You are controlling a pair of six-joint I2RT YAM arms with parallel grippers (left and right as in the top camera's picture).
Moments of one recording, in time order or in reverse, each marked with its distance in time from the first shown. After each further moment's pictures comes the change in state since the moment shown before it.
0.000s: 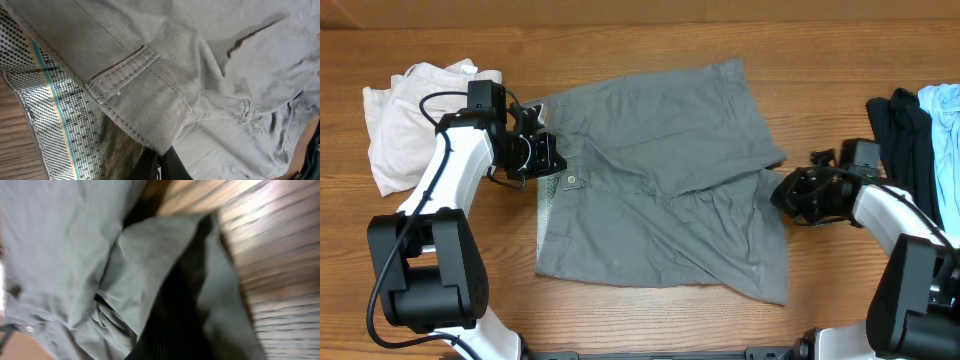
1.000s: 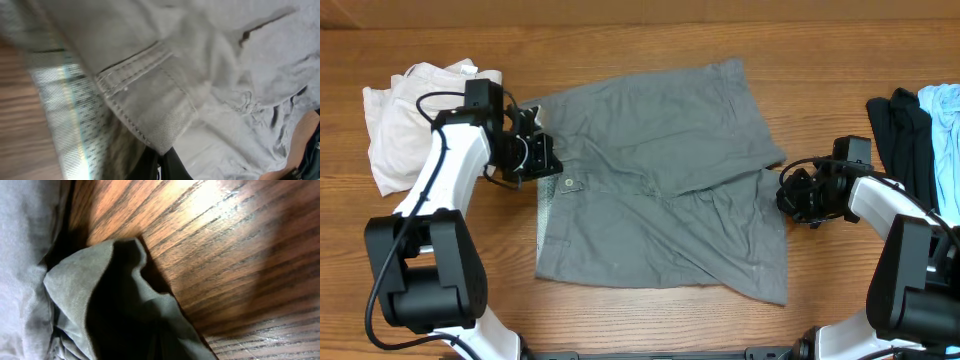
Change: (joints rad) left arm 0.021 0.000 0.042 -0.095 -0.029 0.003; right arm -0.010 0.093 0.031 -0.007 0.145 0.127
